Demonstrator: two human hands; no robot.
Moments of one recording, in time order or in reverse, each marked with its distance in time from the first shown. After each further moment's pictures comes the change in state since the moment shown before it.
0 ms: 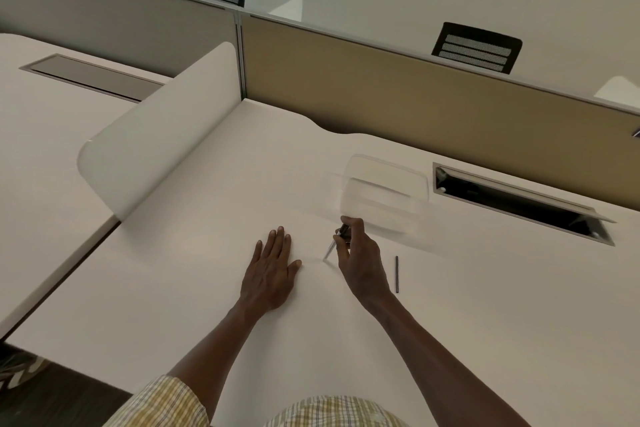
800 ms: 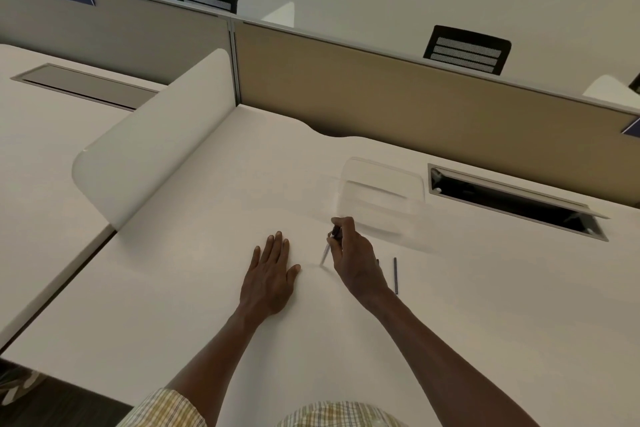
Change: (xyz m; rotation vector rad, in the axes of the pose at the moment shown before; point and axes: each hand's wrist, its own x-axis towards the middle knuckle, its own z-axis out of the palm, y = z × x) left_hand -0.001 0.001 -0.002 -0.010 0.000 0.000; right_hand 0.007 -0.009 -0.003 -0.020 -0.096 -0.044
